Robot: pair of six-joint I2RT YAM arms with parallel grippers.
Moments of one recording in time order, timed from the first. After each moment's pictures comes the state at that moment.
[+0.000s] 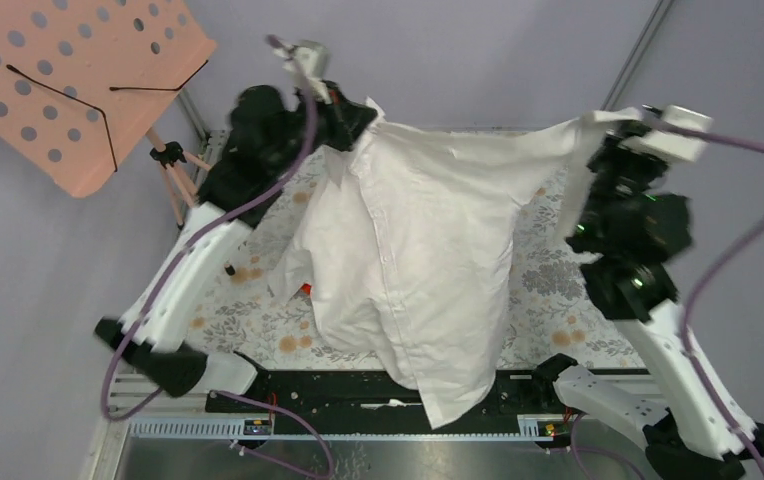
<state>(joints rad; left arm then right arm) -0.55 1.29 1.72 -0.32 0.20 -0.28 0.61 0.87 1.35 0.18 0.92 -0.41</state>
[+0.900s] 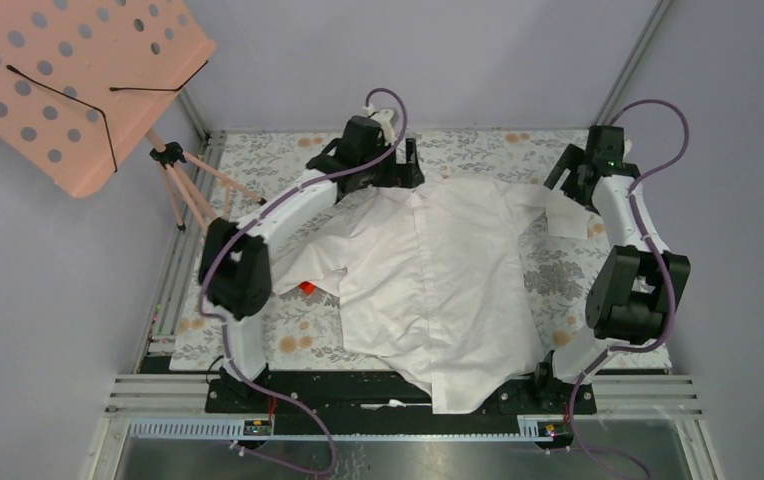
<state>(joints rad) -0.55 1.98 1.73 -0.33 0.18 -0.40 -0.19 1.69 1.42 -0.58 0.16 0.36</state>
